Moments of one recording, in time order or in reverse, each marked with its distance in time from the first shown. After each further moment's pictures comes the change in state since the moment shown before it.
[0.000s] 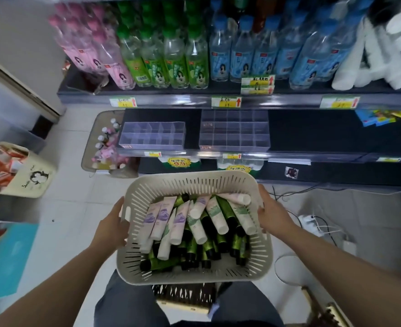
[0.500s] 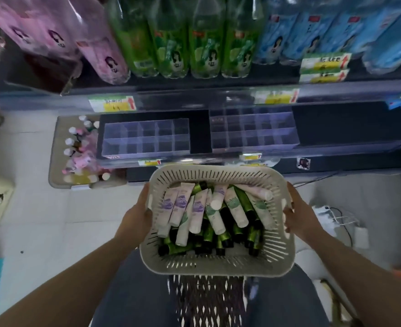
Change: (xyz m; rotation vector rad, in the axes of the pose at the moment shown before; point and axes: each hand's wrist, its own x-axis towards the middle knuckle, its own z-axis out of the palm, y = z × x) left_hand 0.216 0.008 0.015 0.120 -0.251 0.253; right_hand 0.128 -0.023 0.070 0.213 0.208 0.162
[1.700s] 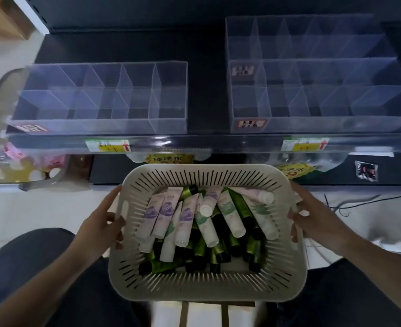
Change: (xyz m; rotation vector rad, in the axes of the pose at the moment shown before) left_hand 0.216 -0.147 0.121 -0.229 0.115 -0.010; right_hand 0.220 0.101 0.146 0.037 -0.170 -0.138
